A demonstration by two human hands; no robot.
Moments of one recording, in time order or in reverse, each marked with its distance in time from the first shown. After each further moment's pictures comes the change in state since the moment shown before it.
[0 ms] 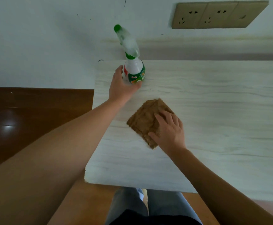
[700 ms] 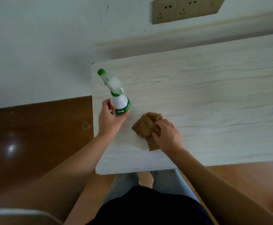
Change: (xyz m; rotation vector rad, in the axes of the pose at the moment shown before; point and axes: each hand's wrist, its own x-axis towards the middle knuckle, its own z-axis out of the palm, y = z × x) left_hand -0.126 -0.060 -0.036 0.020 0.002 0.028; right_hand -0.073 -0.027 0.003 0.324 -0.111 0.249
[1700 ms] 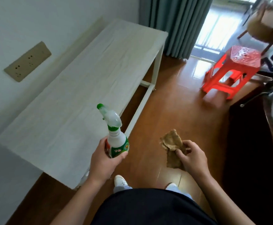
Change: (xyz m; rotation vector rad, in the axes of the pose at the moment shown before) left_hand -0.283 -0.023 -0.052 0.140 -0.955 0.629; right_hand -0.479 0.000 0.119 0.529 0.989 0.891
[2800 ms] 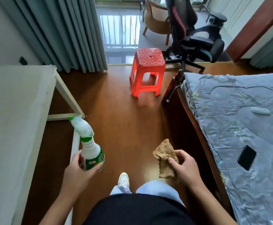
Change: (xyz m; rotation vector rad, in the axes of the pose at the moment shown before) left_hand 0.229 0.201 0.271 0.216 -0.360 0.085; right_hand 0.169 0.156 -0.219 0.238 0.316 0.421
